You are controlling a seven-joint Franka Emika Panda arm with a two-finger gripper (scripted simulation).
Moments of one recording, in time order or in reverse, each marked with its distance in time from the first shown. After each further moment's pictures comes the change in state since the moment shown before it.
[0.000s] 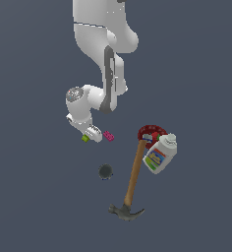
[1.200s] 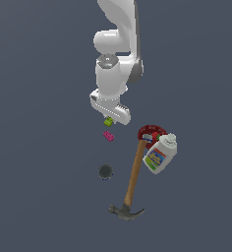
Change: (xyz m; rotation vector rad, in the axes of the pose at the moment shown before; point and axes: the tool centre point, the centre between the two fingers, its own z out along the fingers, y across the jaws) arm -0.089 -0.097 -0.116 -0.001 0.002 0.000
